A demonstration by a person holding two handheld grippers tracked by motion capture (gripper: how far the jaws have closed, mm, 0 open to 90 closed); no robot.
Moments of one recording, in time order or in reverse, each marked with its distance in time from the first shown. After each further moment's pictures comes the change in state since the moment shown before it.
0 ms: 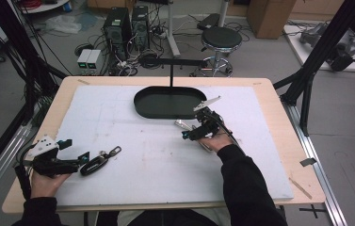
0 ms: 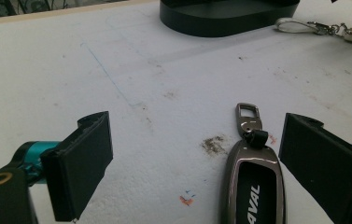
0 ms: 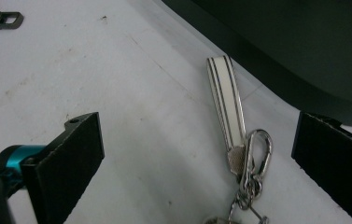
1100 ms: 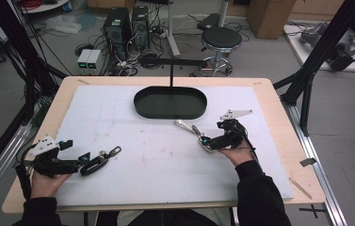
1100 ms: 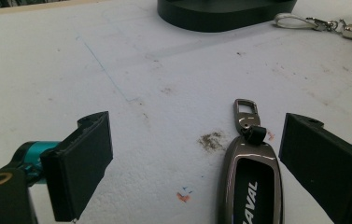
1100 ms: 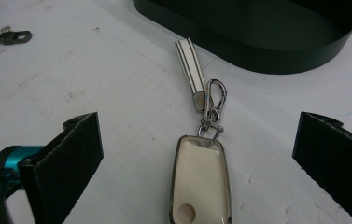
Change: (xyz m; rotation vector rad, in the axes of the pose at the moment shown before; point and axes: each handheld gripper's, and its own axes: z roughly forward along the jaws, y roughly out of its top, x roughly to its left) left arm 0.001 0.000 0.002 0.022 -0.010 -0.010; right arm -0.006 -0.059 -0.056 -0.176 -0.062 0.072
